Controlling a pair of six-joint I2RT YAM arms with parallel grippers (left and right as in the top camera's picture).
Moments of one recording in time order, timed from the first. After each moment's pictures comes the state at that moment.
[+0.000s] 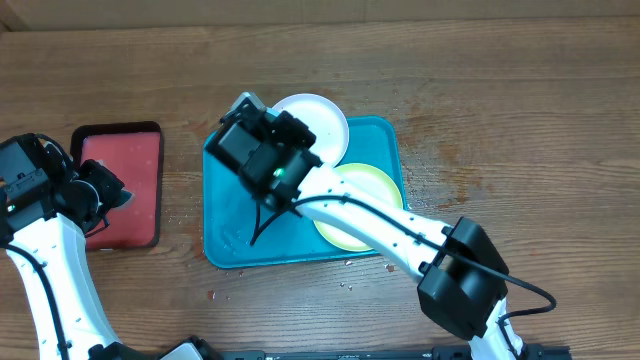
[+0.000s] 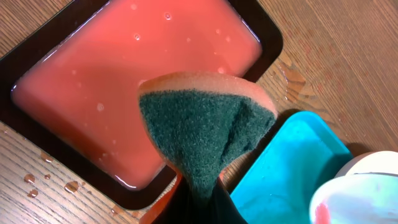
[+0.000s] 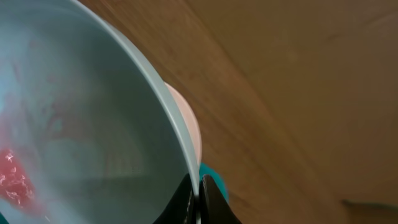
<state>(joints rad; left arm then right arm) 0.57 1.37 1.14 -0.85 0.18 -0.37 0.97 2.10 1.87 -0.76 0.84 -0.08</state>
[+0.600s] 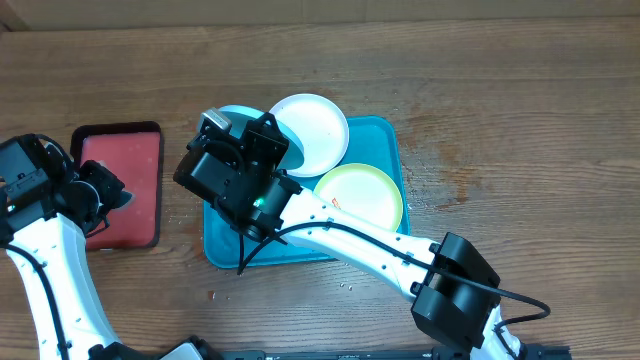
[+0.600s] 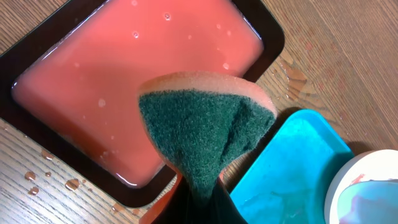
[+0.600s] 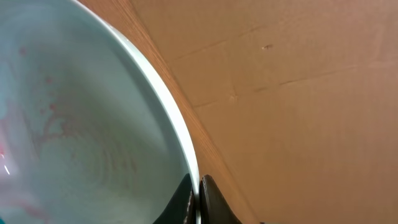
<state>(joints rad) 0.57 1.37 1.14 -0.85 0.18 -0.37 1.07 2.10 1.87 -0.62 1.07 -0.35</state>
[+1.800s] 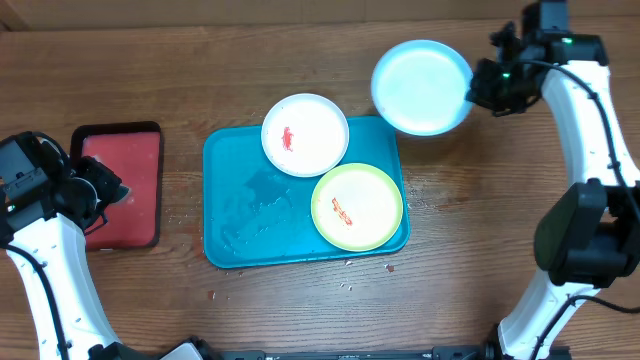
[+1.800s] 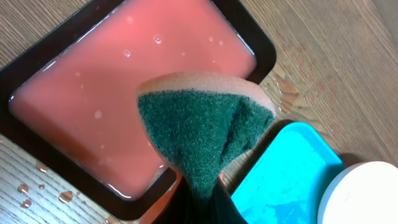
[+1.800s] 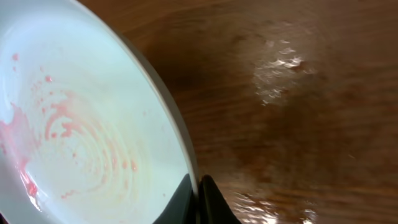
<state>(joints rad) 0.57 1.37 1.14 -0.81 0.18 -0.39 -0.09 2.03 1.87 -1.11 -0.34 0.16</state>
